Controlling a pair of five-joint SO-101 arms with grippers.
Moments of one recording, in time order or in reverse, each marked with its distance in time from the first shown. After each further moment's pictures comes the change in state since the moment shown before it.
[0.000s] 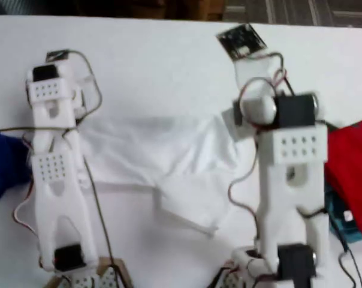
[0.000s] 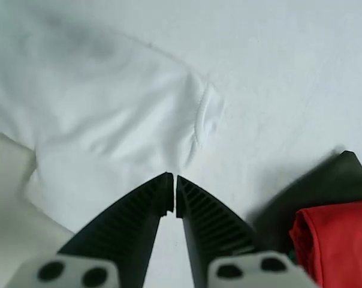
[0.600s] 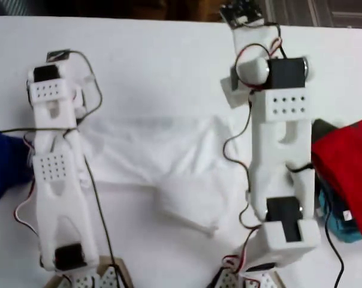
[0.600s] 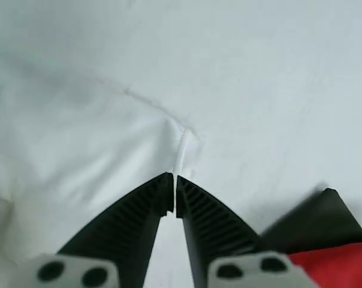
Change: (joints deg) left arm 0.4 0.9 -1.6 0.0 0.2; right arm 1.0 24.2 -24.1 0.0 0.0
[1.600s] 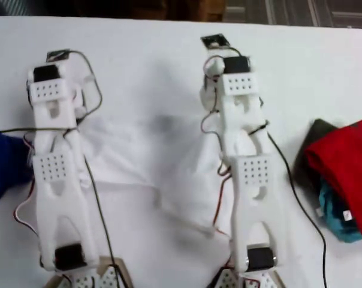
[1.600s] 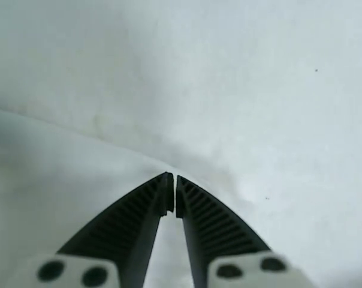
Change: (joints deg) left arm 0.0 -0.3 0.1 -0.1 0.1; right arm -1.1 54.3 -38.3 -0.1 -10.4
